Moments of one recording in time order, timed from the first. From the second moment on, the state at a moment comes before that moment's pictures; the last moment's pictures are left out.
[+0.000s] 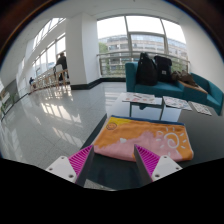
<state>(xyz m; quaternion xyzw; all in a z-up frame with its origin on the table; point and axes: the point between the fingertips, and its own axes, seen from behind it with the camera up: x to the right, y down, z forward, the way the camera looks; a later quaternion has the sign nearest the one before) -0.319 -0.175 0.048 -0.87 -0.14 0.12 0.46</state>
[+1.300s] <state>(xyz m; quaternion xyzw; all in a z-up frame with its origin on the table) -0.060 -0.051 0.028 -0.90 0.05 0.00 0.44</state>
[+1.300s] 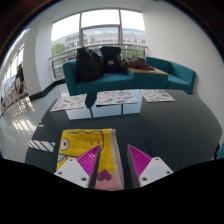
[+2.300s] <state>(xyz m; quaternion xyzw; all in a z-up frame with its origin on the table) 0.003 -0.261 0.198 -0.83 0.00 0.02 0.56</state>
